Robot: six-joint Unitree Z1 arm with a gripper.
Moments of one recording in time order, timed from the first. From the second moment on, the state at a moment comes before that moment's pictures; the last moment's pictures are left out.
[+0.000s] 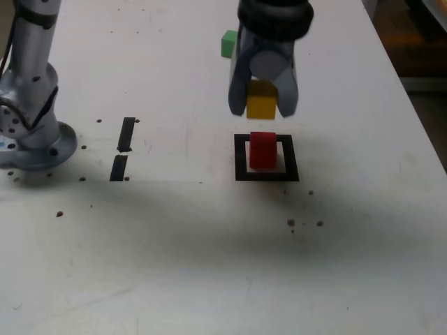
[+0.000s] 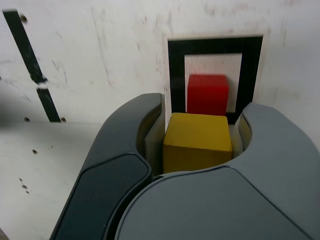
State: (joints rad) arm -0.11 2.02 -1.75 1.47 0.05 -0.04
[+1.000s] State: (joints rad) arm -0.11 2.08 -1.62 1.31 0.04 -0.06
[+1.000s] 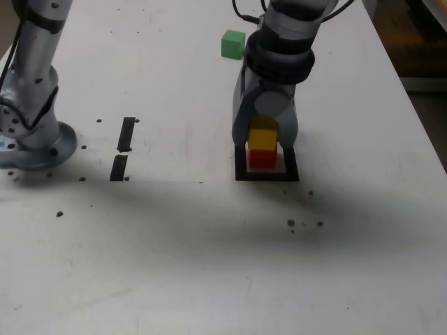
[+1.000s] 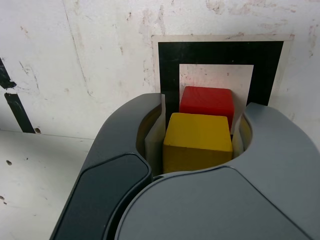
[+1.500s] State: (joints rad) arm -0.09 2.08 -1.61 1.31 0.03 -0.05
